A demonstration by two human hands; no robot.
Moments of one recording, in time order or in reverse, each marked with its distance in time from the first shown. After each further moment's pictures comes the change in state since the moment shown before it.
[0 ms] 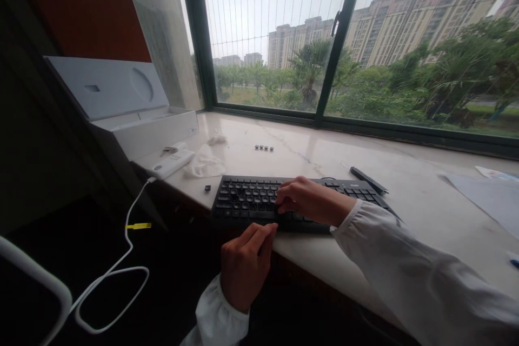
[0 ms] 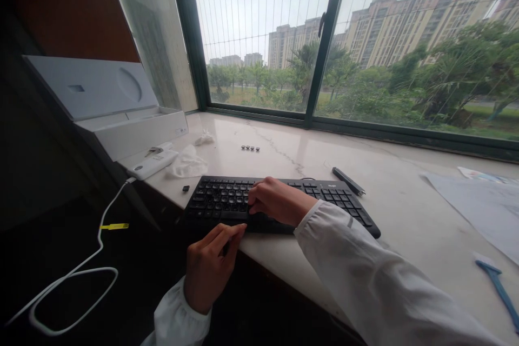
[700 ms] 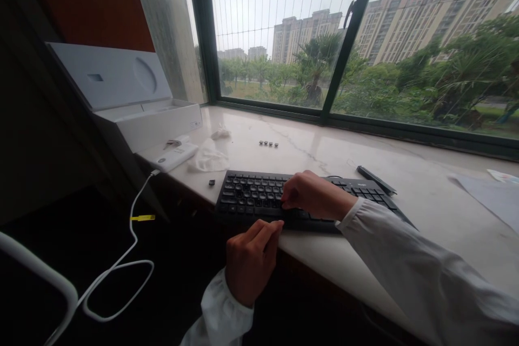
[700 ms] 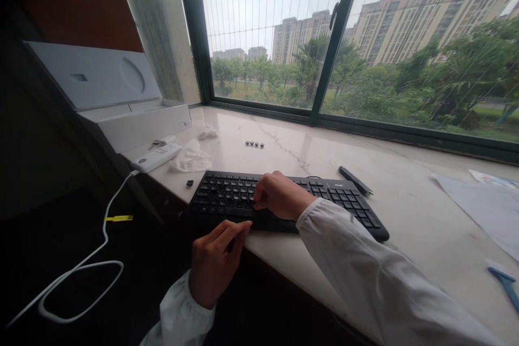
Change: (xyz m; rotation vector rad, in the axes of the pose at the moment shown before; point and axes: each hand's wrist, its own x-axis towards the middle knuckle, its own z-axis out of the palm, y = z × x) left_hand -0.001 -0.002 0.002 -0.042 0.000 -0.024; right_hand 0.013 -0.004 0.002 0.034 -0.044 0.382
